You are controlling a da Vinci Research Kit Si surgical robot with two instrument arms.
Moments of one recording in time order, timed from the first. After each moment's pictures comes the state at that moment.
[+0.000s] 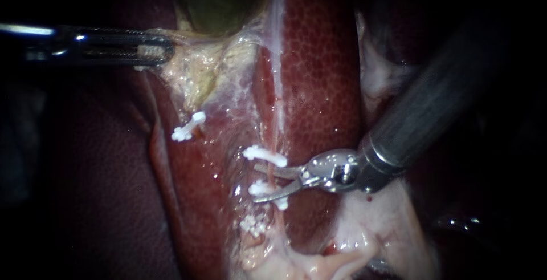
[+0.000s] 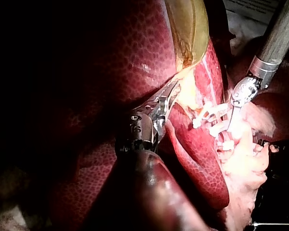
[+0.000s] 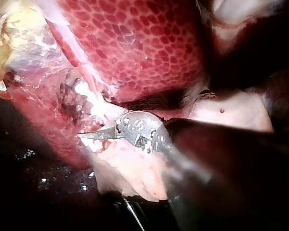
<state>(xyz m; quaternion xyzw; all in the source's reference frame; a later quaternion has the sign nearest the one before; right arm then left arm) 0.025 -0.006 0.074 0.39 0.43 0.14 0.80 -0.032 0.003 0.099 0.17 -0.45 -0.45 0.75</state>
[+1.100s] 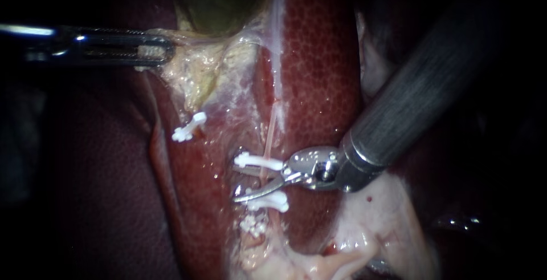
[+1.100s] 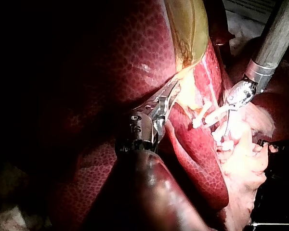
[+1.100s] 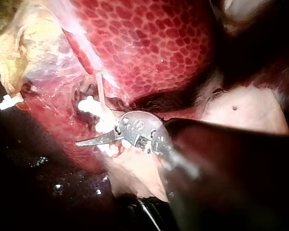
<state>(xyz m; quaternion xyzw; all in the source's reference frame) 0.027 -0.005 0.073 0.41 0.45 0.15 0.78 -0.032 0.003 0.099 0.17 -0.45 -0.45 0.75</state>
